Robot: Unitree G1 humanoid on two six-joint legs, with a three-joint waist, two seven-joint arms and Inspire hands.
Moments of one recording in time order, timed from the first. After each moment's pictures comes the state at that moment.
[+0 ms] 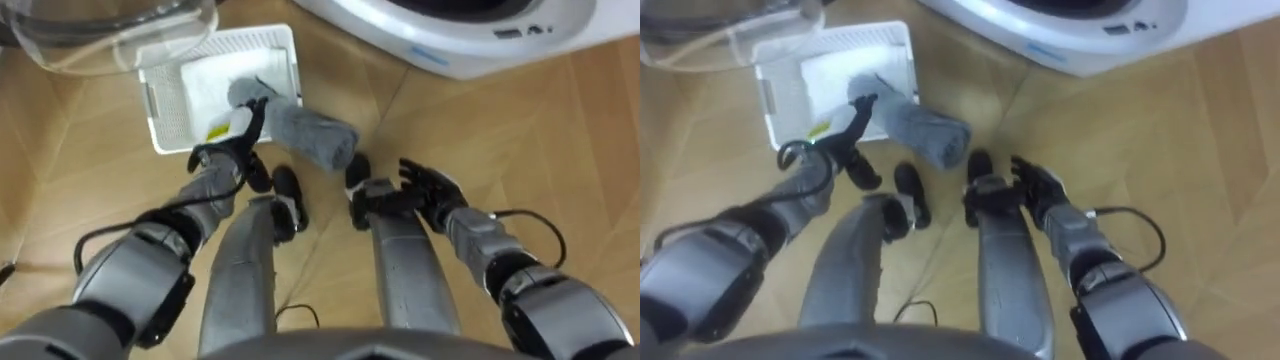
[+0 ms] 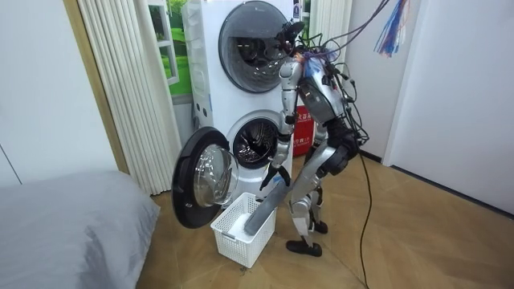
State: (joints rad) left arm -0.53 0.16 -0.46 1.29 0.60 -0.17 0.32; right arm -0.33 -0.19 0.37 1.20 0.41 -0.12 0.11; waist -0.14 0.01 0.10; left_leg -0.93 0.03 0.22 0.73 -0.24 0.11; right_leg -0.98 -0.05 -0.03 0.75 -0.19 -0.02
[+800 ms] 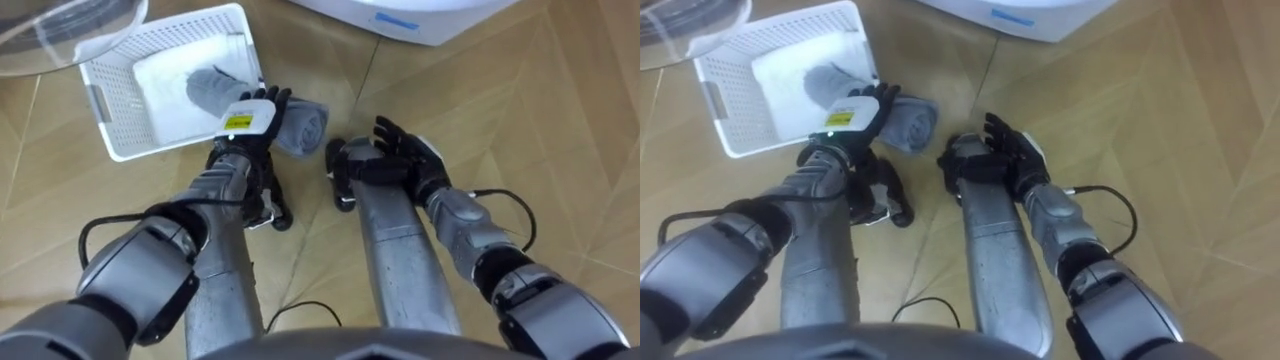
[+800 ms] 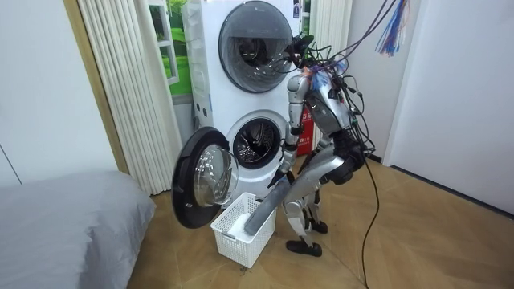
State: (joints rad) left arm -0.54 0.15 -0.59 1.29 0.75 -0.15 0.41; right arm -0.32 -0.19 0.49 1.06 0.60 -0.23 0.12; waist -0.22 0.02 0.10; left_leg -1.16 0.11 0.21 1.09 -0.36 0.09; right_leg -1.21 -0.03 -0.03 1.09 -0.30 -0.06
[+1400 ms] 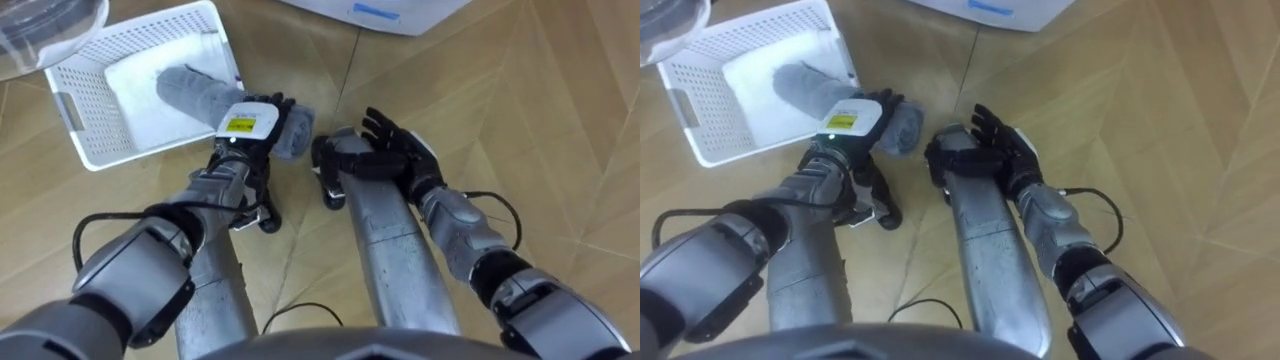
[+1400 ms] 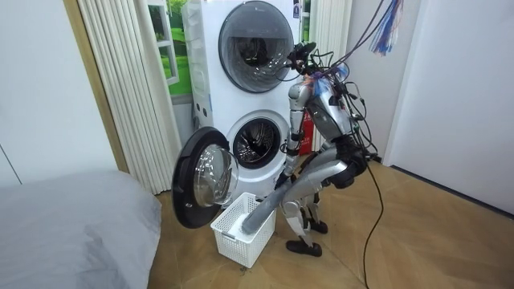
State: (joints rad) left arm -0.55 0.16 -0.68 1.29 0.74 -0.15 0.47; right arm -0.30 -0.19 0.54 1.00 0.79 -0.25 0.16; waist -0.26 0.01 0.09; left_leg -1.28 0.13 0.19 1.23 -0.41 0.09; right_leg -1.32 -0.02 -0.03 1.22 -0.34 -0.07
